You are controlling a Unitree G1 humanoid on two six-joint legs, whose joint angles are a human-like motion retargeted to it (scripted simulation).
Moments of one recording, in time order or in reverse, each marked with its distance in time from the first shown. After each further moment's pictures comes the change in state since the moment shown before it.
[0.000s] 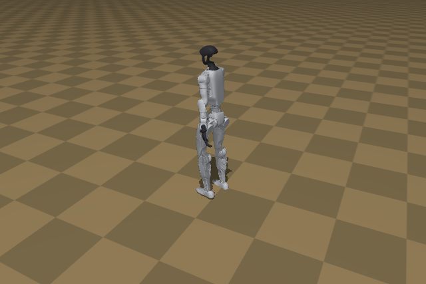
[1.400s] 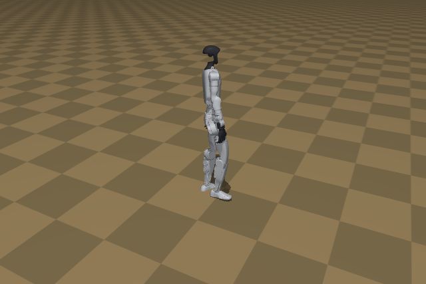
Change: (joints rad) left arm -0.040 -0.010 0.045 -0.085 -0.134 0.006 0.027; right arm 0.112 0.003 -0.054 0.116 -0.012 0.041 -0.049; waist -0.092 0.028 -0.063; left_leg 0.247 0.178 0.690 -0.152 -0.120 0.043; right_leg -0.058 -0.018 -0.317 0.198 -0.146 -0.065
